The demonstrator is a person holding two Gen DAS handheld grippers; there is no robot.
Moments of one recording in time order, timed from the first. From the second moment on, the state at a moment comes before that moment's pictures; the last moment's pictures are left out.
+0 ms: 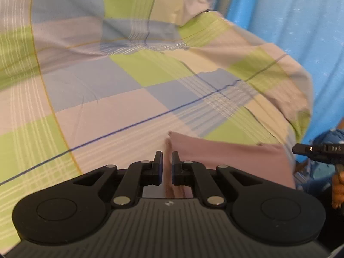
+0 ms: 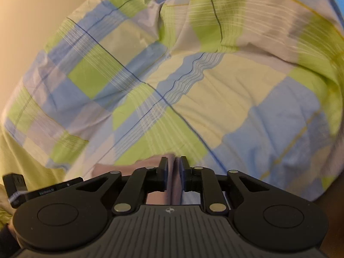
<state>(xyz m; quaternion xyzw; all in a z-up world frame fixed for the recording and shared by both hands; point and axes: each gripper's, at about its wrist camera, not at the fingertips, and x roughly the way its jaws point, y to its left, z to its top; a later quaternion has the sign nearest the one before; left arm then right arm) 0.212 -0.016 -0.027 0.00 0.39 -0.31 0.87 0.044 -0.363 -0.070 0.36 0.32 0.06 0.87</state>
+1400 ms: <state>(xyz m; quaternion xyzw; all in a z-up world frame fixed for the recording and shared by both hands) 0.034 -0.066 -0.094 0.66 0.09 -0.36 0.65 -0.045 -0.162 -0.123 -0.44 0.30 0.15 0.84</state>
